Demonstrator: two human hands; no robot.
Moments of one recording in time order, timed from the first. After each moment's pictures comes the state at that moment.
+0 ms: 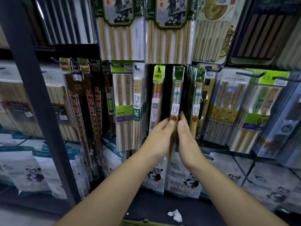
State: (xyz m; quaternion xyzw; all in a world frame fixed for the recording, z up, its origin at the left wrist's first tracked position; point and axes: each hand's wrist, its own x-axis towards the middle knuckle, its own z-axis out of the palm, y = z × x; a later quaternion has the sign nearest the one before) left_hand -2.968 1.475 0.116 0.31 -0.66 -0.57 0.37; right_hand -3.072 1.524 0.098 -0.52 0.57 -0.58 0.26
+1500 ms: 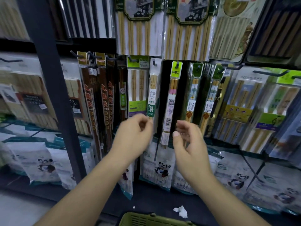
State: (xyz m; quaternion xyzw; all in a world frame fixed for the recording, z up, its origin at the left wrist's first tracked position) left_hand -2.870 1.457 0.114 0.41 -0.75 -0.25 0.45; right_hand -3.025 1.542 0.085 -0.56 0.60 -0.57 0.08
